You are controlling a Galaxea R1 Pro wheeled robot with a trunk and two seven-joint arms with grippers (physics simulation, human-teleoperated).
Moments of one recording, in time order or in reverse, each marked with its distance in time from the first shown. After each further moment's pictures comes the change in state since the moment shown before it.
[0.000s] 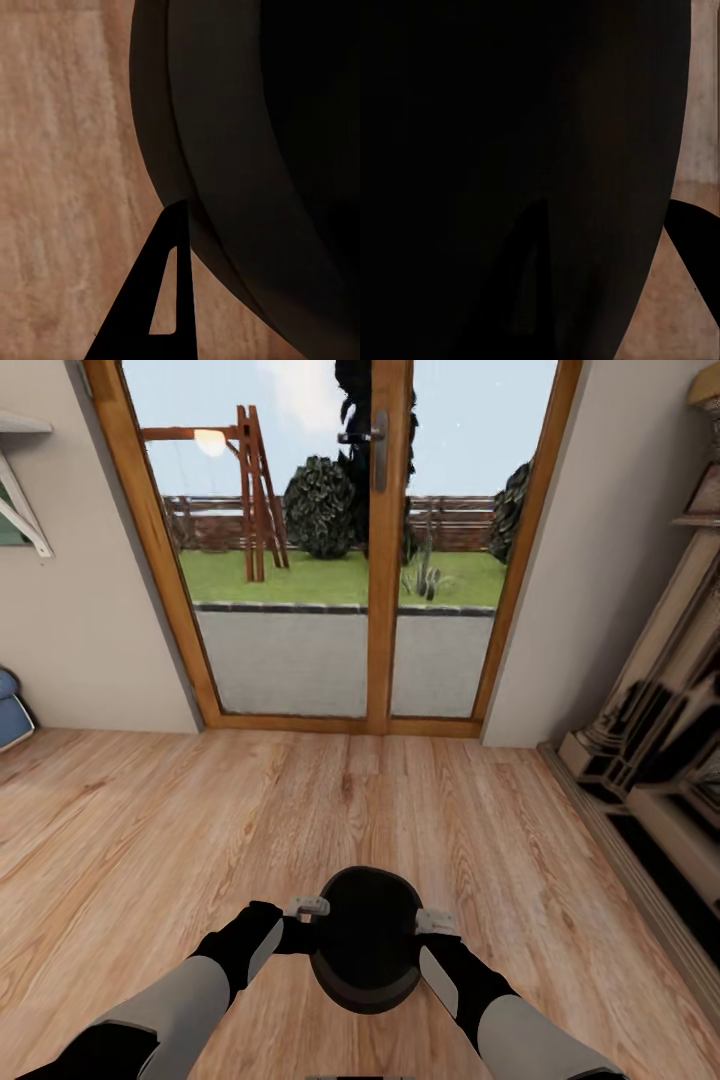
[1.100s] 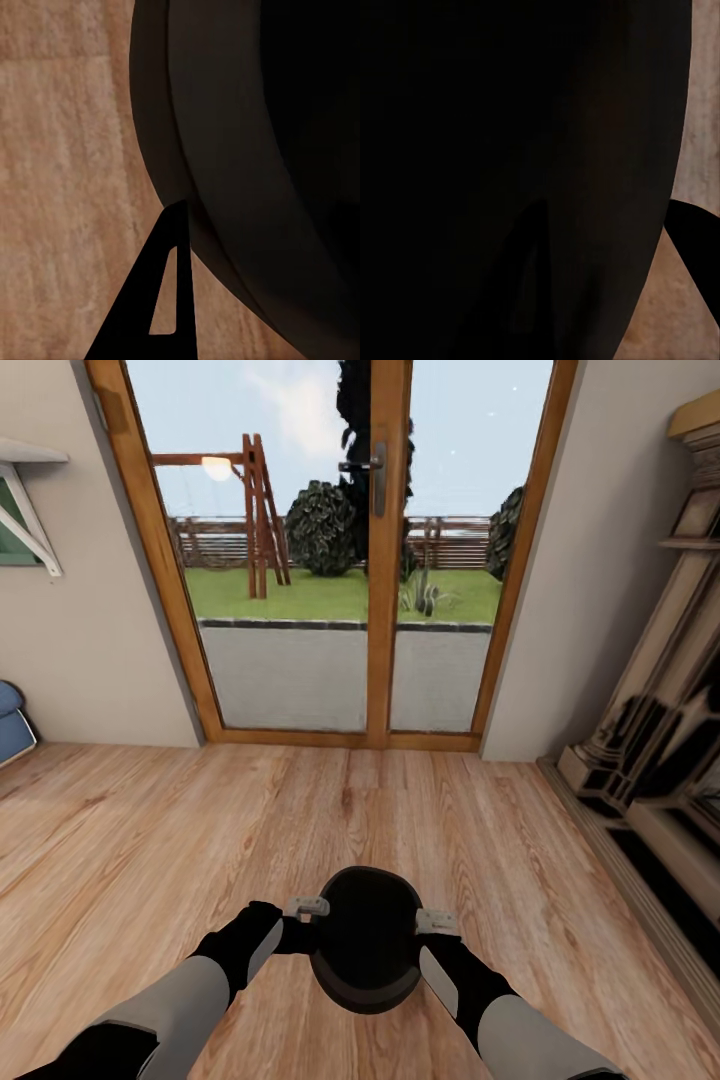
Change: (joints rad) left arm 0.000 0.002 -0.003 0.000 0.004 0.000 -0.001; right arm 0.000 0.000 -0.001 0.000 0.006 0.001 0.004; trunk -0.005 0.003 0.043
